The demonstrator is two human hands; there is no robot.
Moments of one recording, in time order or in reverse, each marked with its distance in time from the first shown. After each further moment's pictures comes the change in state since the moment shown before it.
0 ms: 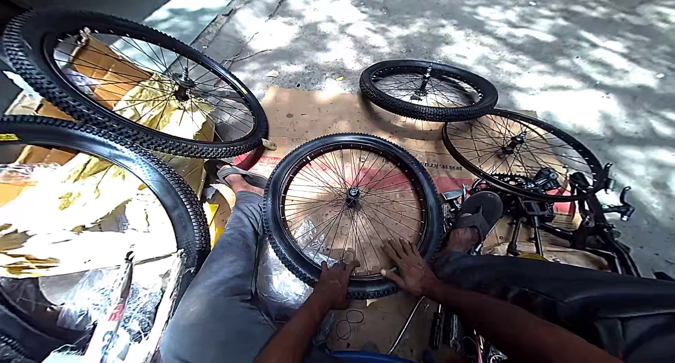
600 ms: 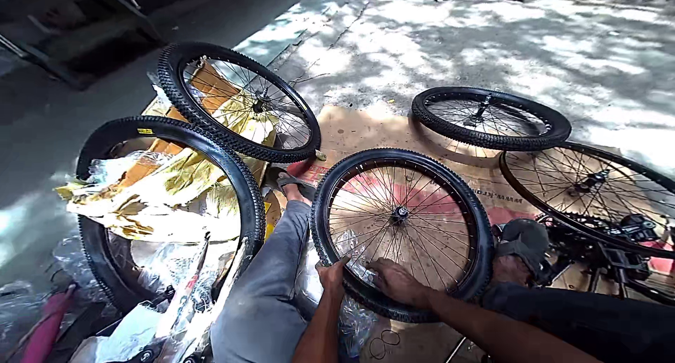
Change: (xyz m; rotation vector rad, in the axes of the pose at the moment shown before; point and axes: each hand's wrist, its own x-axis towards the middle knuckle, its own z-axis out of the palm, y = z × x) left_hand -0.005 -0.095 0.005 -1.812 0.999 -0.840; right_hand 0.081 -0.149 -0.039 0.291 -0.258 -0.250
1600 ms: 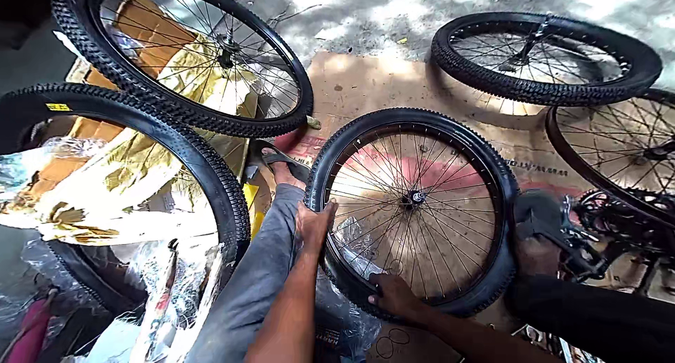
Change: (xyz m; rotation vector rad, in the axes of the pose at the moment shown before) left_hand 0.065 0.123 0.035 0.800 0.127 0.332; right_hand 0.028 0.020 0.065 0.130 -0.255 0.187
